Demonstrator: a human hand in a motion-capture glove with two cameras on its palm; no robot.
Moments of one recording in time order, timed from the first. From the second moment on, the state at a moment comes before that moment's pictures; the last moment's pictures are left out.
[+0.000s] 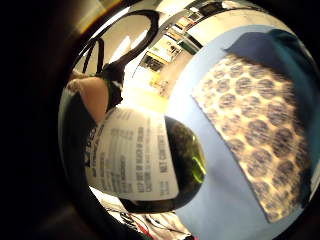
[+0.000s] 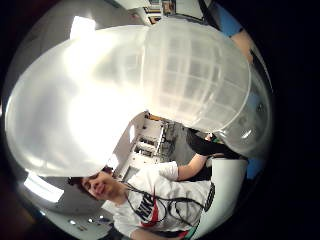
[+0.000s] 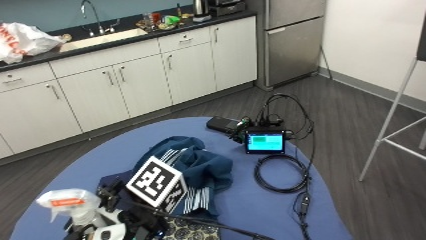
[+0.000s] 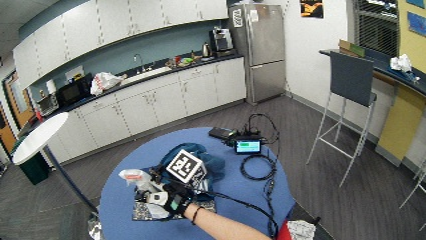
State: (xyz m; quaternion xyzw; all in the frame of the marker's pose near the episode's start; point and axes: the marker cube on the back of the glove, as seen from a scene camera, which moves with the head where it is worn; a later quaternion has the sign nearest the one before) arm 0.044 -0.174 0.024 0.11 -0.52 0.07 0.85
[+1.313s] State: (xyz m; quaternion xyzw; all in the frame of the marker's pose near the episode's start) arm 0.055 -0.128 0.074 0.07 -0.31 0.03 0.95
